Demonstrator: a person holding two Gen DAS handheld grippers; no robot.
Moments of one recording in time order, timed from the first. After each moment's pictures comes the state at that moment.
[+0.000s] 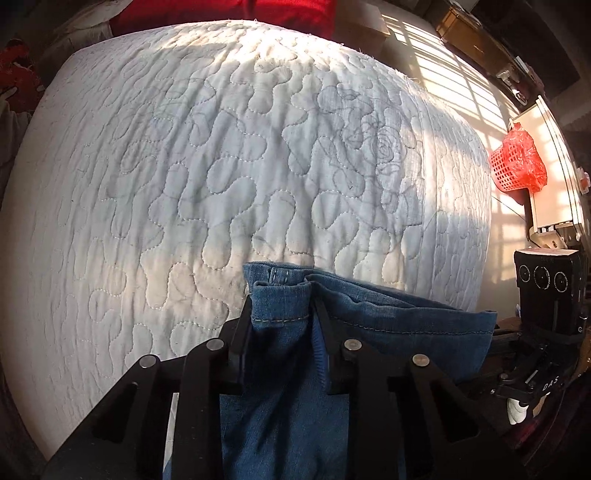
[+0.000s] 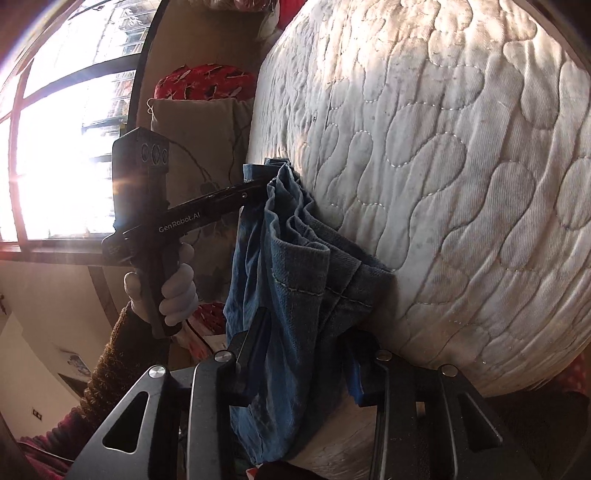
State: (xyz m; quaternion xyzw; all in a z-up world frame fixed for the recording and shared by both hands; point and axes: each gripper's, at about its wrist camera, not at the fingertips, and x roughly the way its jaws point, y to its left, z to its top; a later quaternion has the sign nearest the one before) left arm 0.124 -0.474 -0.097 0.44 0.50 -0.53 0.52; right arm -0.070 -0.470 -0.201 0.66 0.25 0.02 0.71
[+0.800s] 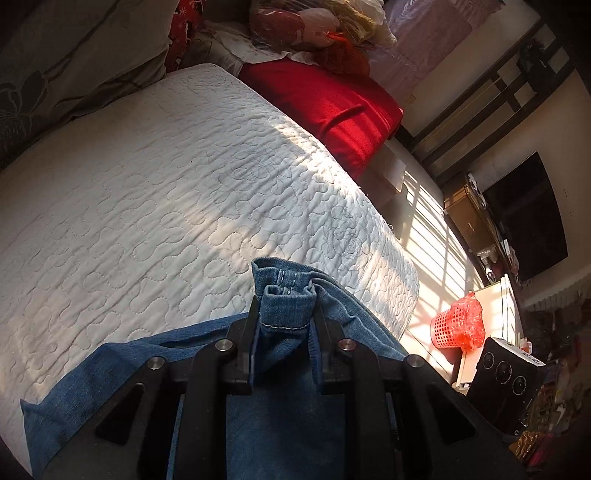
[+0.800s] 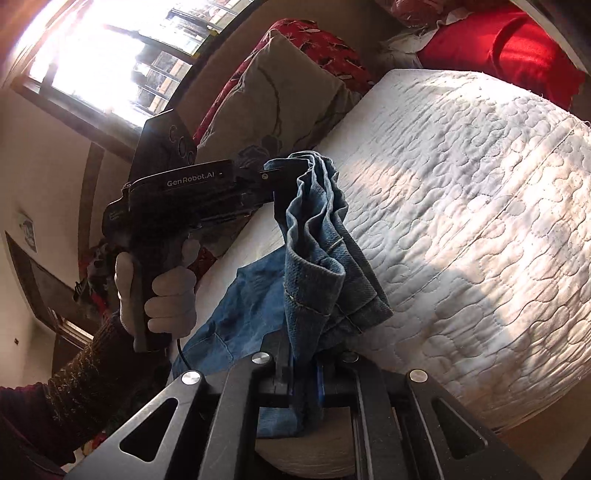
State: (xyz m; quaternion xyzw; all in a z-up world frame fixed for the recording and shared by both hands) left arm 0.175 -0.357 -0.022 0.12 0.54 -0.52 0.65; right arm -0.037 -0.420 -0.078 0.42 0.30 0.04 0.85
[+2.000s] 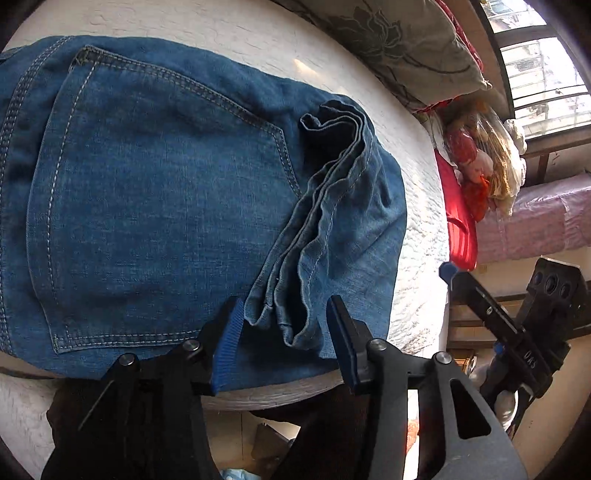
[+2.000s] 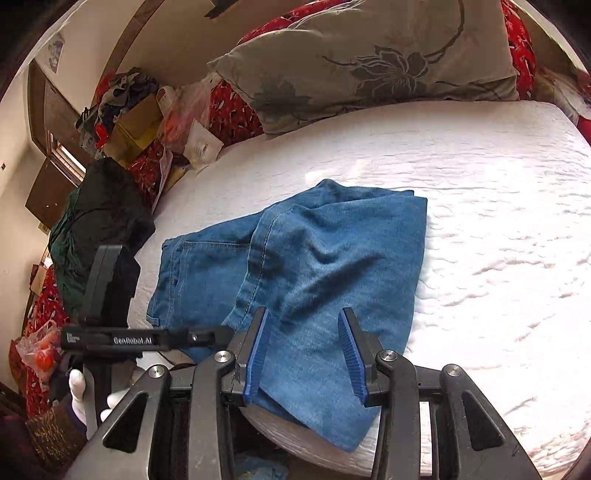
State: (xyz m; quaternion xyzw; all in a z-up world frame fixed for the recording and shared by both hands) left arm 0.094 -0.066 -0.097 -0.18 0.63 -0.24 0.72; right arm 0.083 -0.292 -0.030 0.18 0.46 0.18 0.85
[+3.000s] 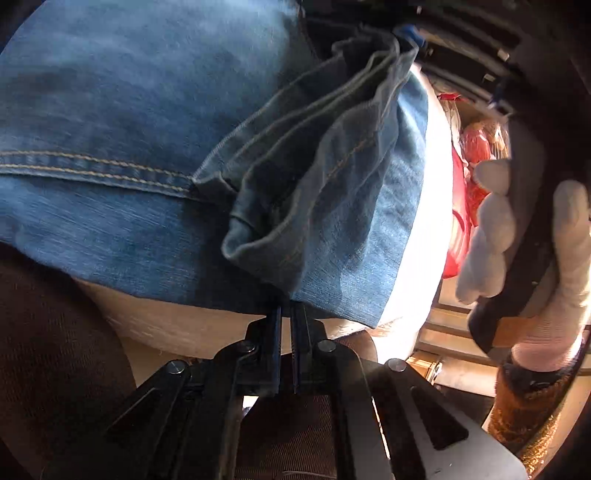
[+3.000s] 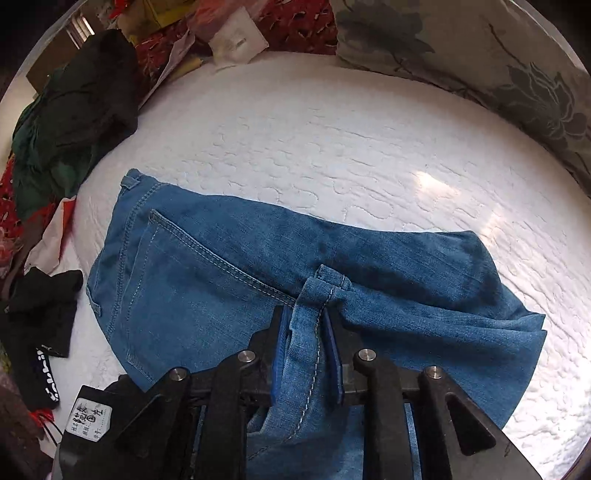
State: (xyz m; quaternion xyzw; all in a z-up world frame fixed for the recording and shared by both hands) left arm 0.044 -0.065 -0.128 -0.26 0.67 -0.21 0.66; right arm 0.202 -0.151 -0.064 -0.01 0.55 0.23 0.80
